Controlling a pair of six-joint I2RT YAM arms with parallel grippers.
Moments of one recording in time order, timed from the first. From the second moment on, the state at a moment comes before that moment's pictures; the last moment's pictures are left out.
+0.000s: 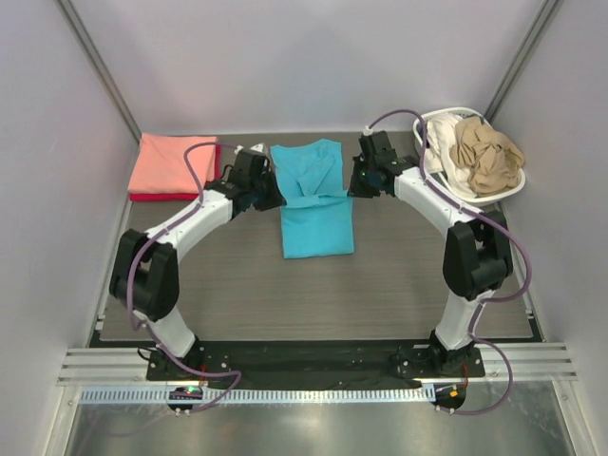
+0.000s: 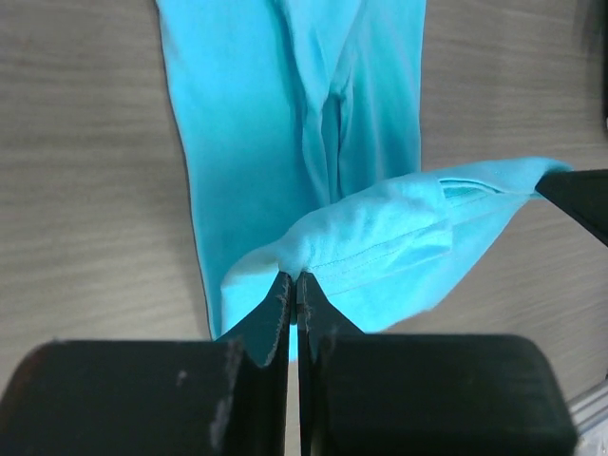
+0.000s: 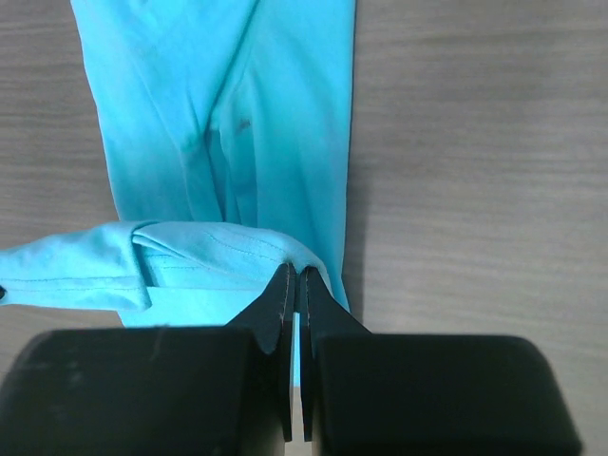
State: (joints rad) left arm -0.45 1.68 1.27 -0.34 0.08 -0.63; right arm 0.39 1.80 1.47 -0.55 0.00 0.47
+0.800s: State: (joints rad) left arm -0.31 2.23 1.93 -0.58 0.17 -0.56; right arm 0.30 2.36 2.12 -0.63 -0.13 0.44
